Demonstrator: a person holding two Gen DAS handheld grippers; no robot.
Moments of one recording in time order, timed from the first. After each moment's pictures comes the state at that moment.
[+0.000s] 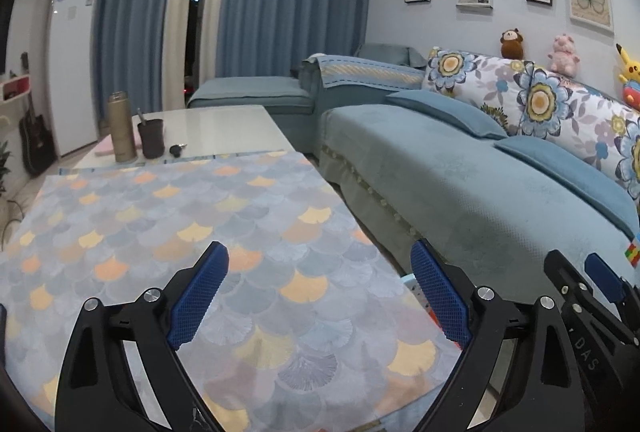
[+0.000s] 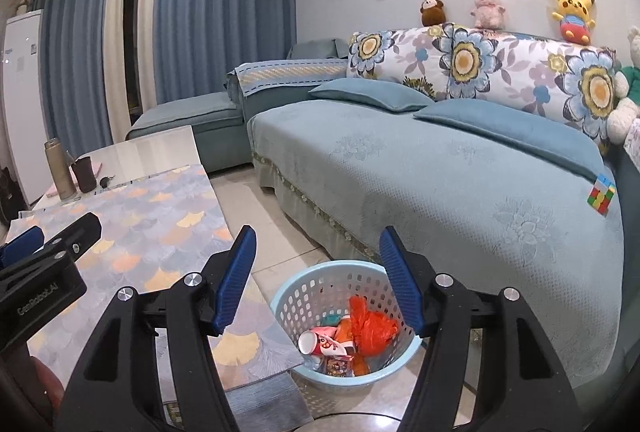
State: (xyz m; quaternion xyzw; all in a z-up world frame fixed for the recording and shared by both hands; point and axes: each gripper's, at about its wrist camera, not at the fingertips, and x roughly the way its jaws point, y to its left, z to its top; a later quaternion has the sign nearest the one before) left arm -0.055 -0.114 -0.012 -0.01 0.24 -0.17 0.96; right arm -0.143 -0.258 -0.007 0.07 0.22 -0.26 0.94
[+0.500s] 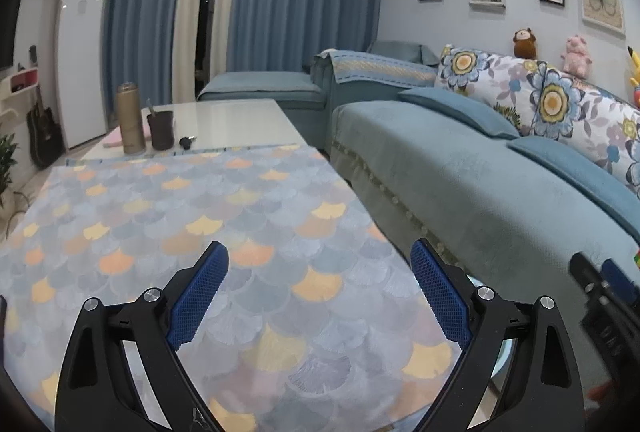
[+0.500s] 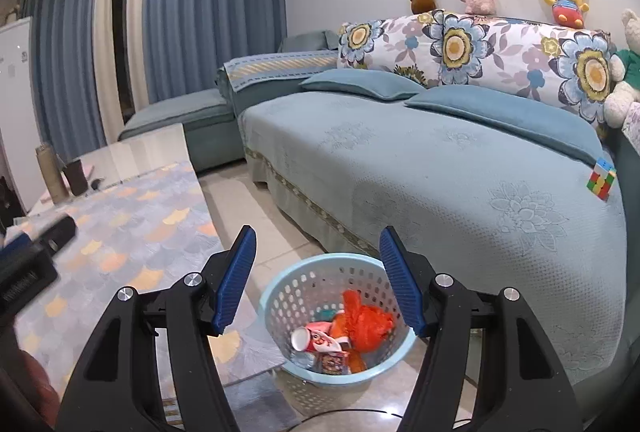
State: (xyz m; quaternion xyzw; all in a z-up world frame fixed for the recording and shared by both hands) left arm -0.045 -0.107 -0.025 -0.01 0.24 -0.15 0.96; right arm -0.145 -0.276 -0.016 0.09 0.23 -0.27 0.93
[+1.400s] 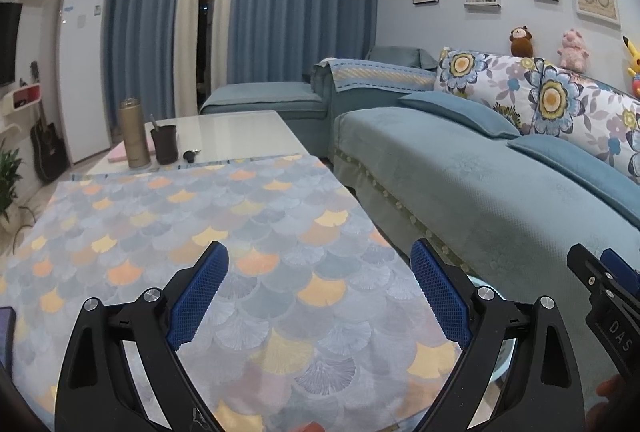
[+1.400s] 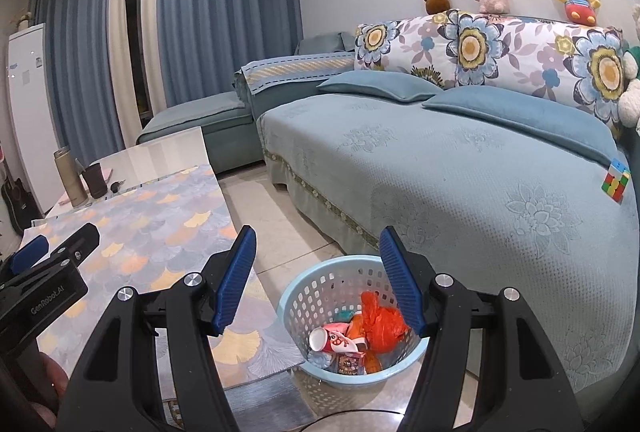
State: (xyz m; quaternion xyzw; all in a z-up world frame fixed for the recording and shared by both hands) left arm -0.053 -0.108 -0.018 0.01 0.22 -0.15 0.96; right arm -0.147 -0.276 -0.009 0.10 0.23 -0.23 0.94
